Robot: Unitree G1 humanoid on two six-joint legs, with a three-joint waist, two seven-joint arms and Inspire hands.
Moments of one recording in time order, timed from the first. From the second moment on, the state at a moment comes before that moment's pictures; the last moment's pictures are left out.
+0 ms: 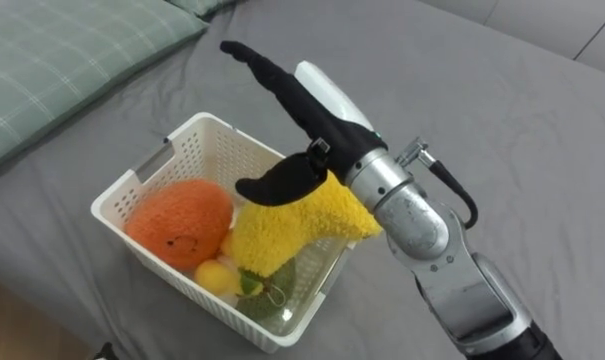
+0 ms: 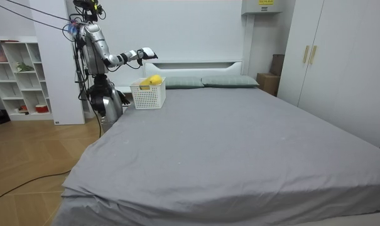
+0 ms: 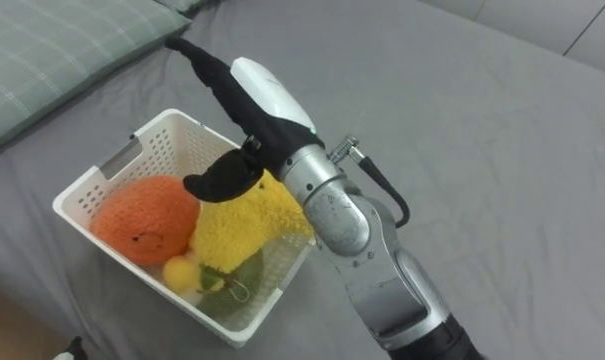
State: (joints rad) left arm 0.12 0.18 0.02 0.92 0.60 0.14 0.34; right arm -0.30 -0.22 0.45 -0.17 -0.35 0.11 0.12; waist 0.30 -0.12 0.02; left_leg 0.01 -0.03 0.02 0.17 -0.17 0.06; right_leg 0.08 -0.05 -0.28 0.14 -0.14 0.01
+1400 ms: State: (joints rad) left arm 0.21 0.18 0.10 1.00 0.49 0.04 0.40; right arm 0.03 -0.27 0.04 -0.04 0.18 -0.07 -0.31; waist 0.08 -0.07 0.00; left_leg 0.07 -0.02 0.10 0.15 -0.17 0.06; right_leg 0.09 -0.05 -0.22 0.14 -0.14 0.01
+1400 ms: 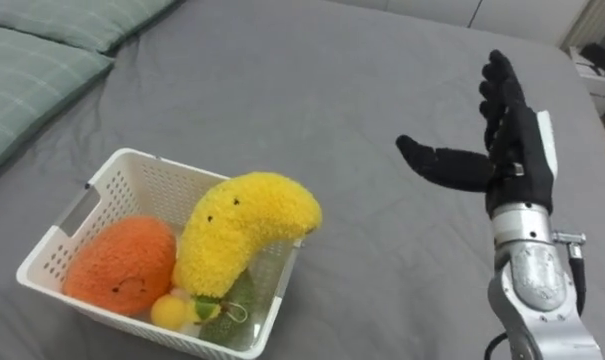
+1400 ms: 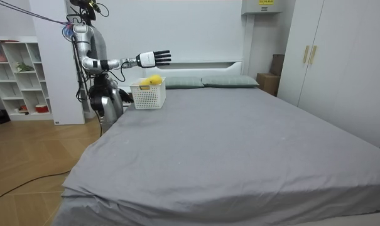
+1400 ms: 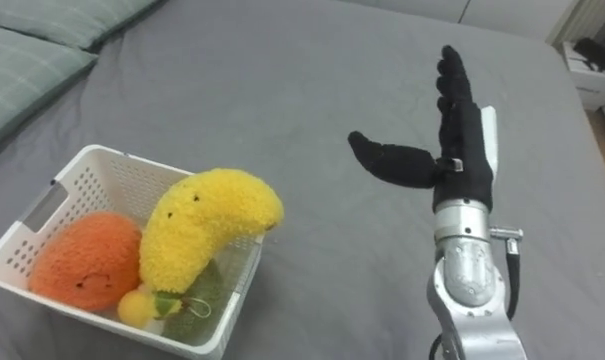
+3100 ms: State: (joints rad) left arm 0.24 0.16 0.18 1.05 0.49 0.07 0.38; right arm 0.18 -0.23 -0.06 1.33 0.13 0.10 -0.06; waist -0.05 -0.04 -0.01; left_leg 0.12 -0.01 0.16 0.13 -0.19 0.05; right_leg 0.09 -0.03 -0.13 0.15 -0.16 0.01
